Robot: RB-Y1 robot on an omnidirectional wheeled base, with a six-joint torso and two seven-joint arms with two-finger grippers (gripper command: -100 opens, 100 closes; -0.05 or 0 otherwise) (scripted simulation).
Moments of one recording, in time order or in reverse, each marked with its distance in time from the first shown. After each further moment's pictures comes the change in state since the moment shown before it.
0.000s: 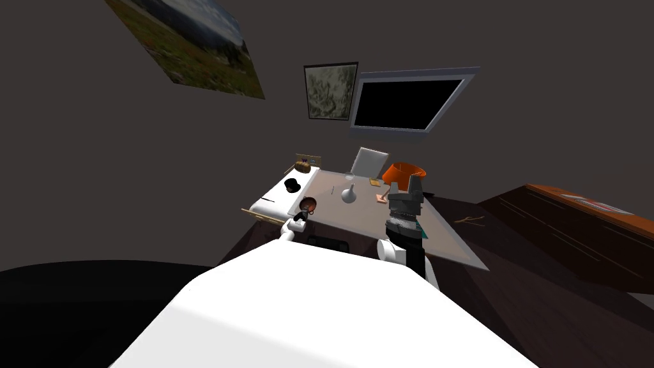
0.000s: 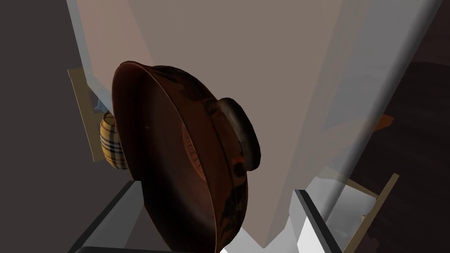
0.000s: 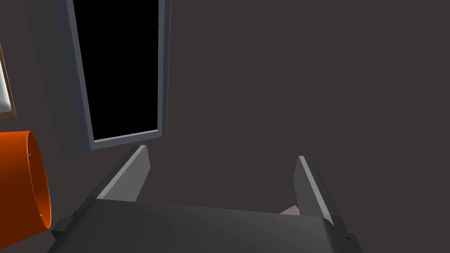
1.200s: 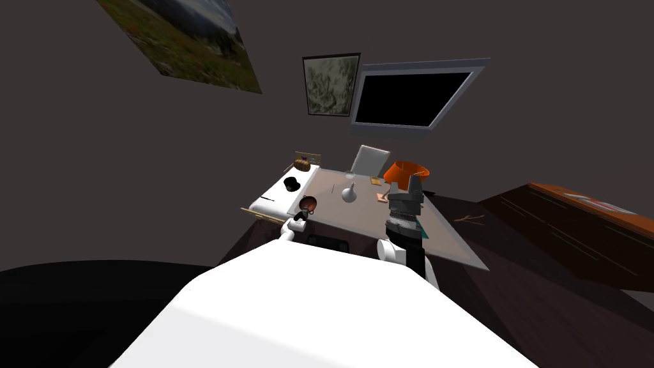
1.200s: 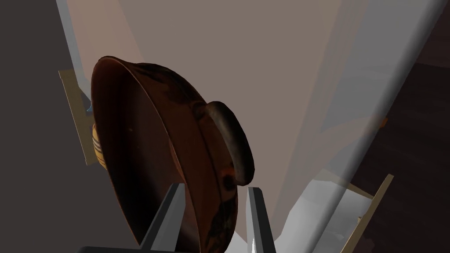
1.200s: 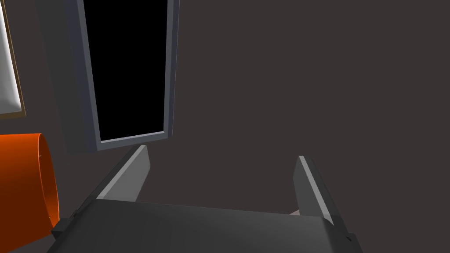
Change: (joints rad) left arm 0.000 -0.001 0.000 -0.012 -0.001 0.009 0.001; right arm 0.000 0.000 0.000 0.000 0.000 0.000 0.000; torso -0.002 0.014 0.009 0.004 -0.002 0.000
